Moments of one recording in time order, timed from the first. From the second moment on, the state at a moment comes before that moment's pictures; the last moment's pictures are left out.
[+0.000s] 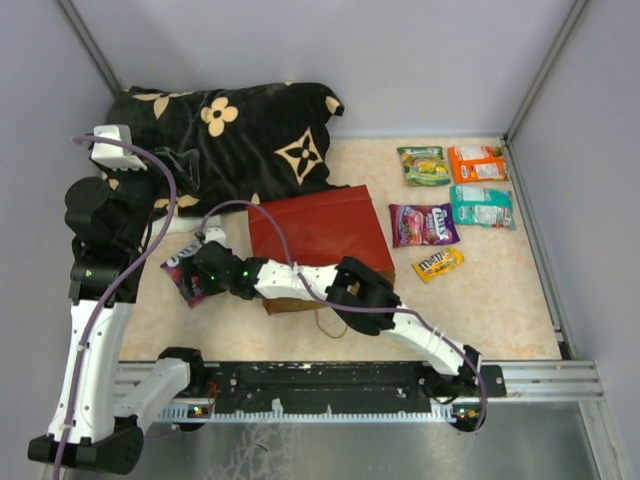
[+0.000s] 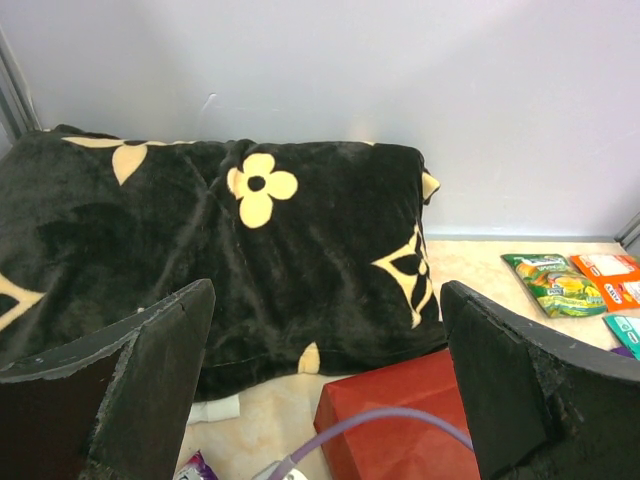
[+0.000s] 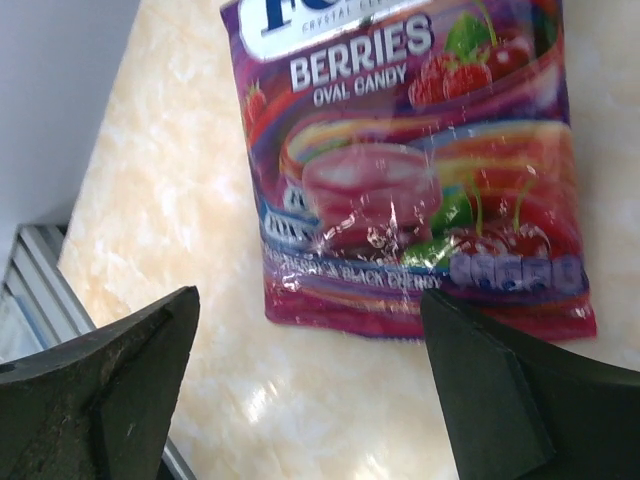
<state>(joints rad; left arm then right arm) -0.11 0.87 1.21 -0.23 0.02 -0.17 1.22 2.51 2.07 -0.13 0.09 0.79</state>
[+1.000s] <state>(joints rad) -0.11 0.87 1.21 -0.23 0.03 -0.17 1.10 2.53 2.18 -0.41 0.14 0.60</state>
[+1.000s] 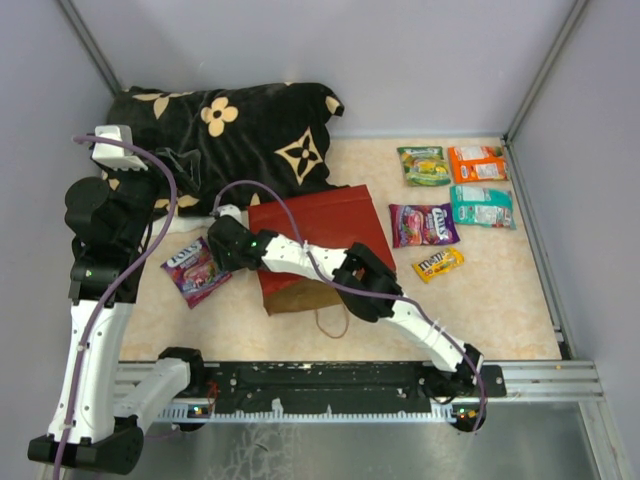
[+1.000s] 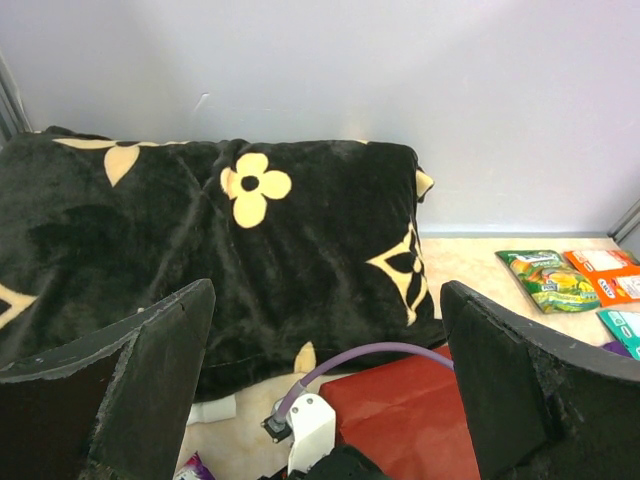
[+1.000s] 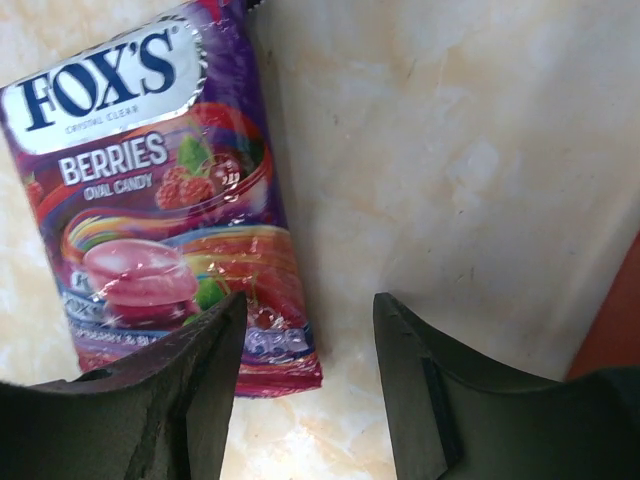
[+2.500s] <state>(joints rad) -0.10 0.86 1.21 -0.23 0.05 -0.17 1.17 2.56 1.94 0.13 -0.05 1.12</state>
